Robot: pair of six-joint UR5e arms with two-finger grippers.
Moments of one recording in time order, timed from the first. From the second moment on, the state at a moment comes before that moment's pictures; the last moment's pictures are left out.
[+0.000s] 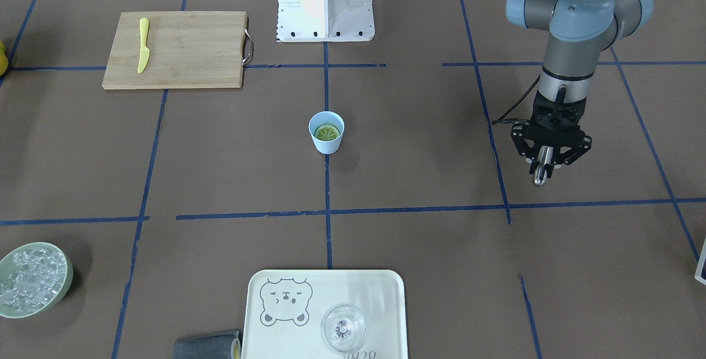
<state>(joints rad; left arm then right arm) -0.82 -1.78 -1.84 -1.83 -1.71 -0.58 1.58 -1.72 1.69 -1.56 2.25 -0.08</state>
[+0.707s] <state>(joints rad) -0.81 -1.72 -1.73 -1.85 -1.78 -0.89 1.58 -1.73 1.67 -1.50 2.26 -0.08</state>
